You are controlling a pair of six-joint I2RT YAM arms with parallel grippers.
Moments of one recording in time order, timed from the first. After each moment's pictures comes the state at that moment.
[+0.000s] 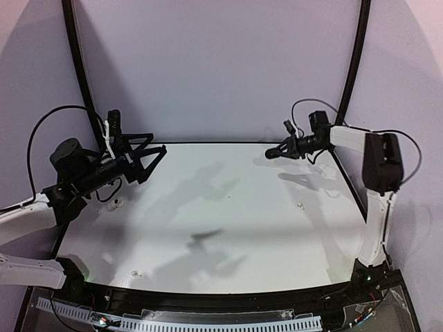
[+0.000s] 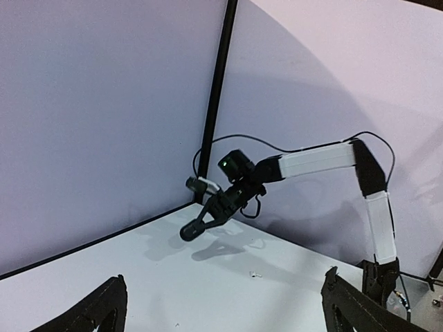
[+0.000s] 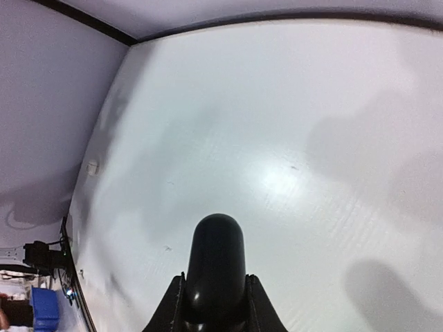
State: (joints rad) left arm -0.62 0.97 0.67 0.49 0.35 -0.22; right arm 0.13 2.09 1.67 -0.45 -0.85 0.09
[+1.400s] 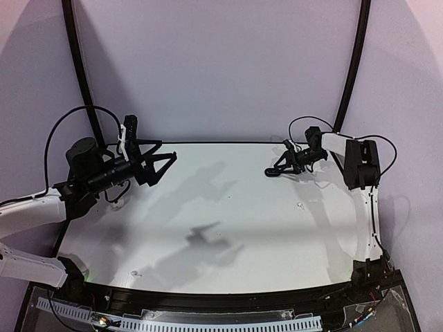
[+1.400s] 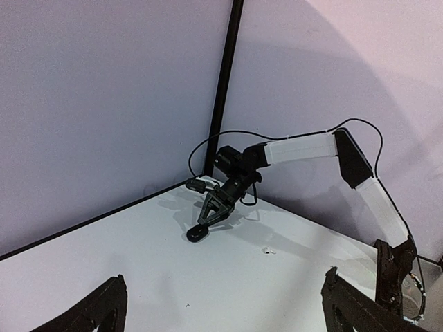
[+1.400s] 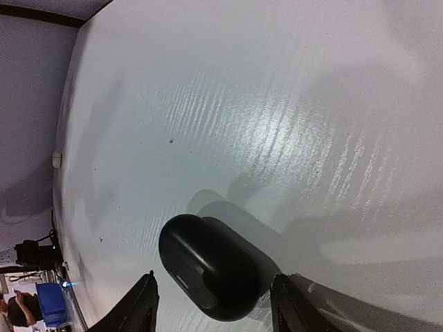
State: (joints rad) left arm -0.61 1.09 0.69 0.48 0.35 -0.17; right arm 0.05 2.51 2.07 -0.79 -0.85 -0.05
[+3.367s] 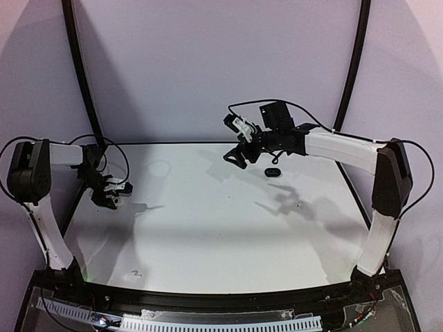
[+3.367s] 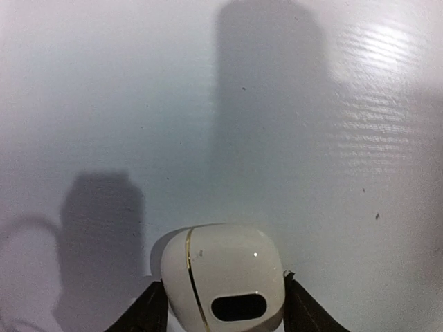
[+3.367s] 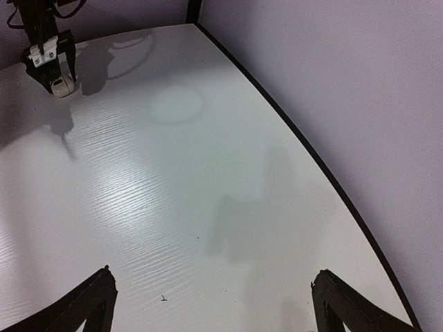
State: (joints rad) left arm 0.08 1.89 1.24 -0.78 0.28 1.62; right arm 0.63 1.85 1.54 -0.24 -0.25 -0.43
